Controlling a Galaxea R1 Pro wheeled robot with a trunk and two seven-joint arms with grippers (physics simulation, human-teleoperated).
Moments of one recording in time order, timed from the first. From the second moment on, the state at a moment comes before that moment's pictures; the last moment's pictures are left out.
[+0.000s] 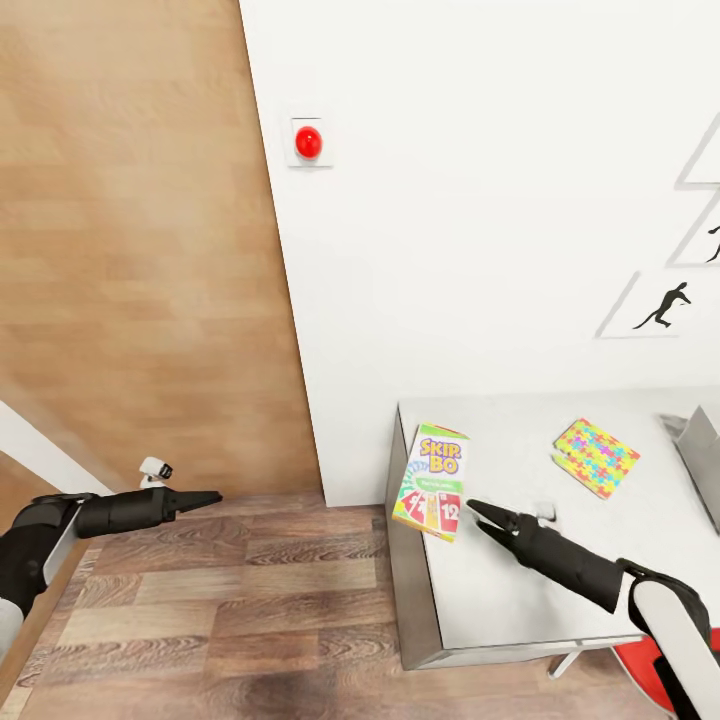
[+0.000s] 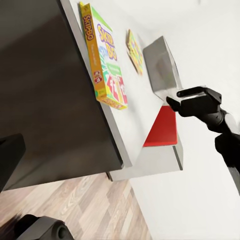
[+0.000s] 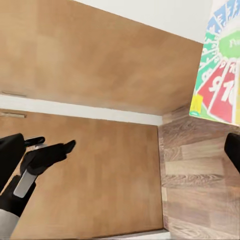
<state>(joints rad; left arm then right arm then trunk) -0.71 0.43 0.07 -0.77 0.17 0.75 -1.56 -0.21 -0.26 -0.12 -1.54 -1.12 0.92 0.39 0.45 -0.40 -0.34</state>
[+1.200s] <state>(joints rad) -0.72 0.27 0.07 -0.67 0.17 0.75 -1.22 -0.07 -0.27 -0.22 -1.55 -0.96 0.76 0.84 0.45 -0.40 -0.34</state>
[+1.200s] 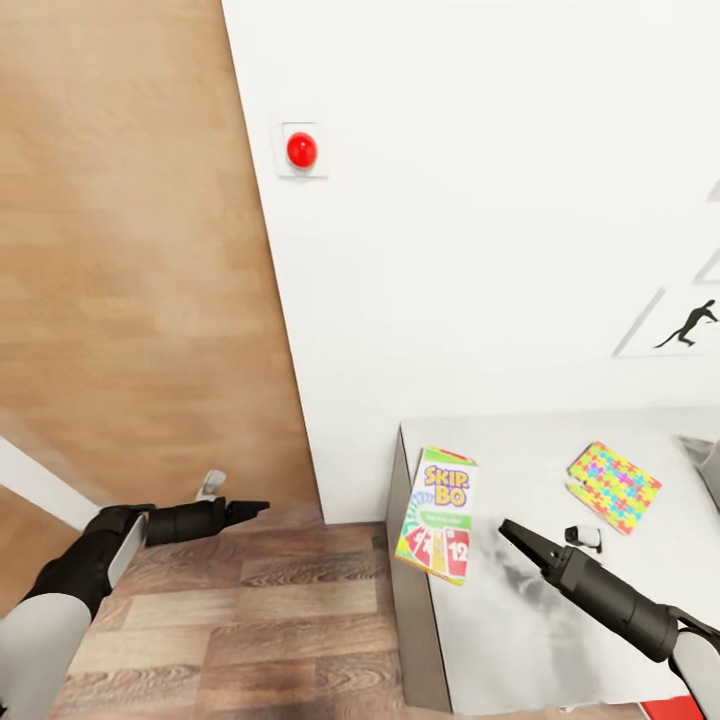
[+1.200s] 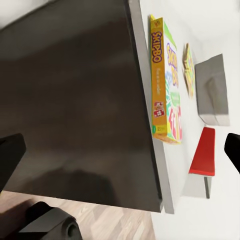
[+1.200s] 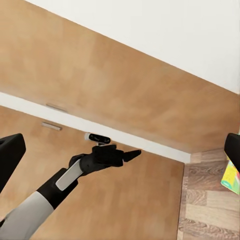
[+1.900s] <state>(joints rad) -0.72 0.24 0.07 -0.67 0.17 0.75 -1.22 -0.07 -0.27 -0.23 -1.55 -0.96 0.76 0.84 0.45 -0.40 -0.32</state>
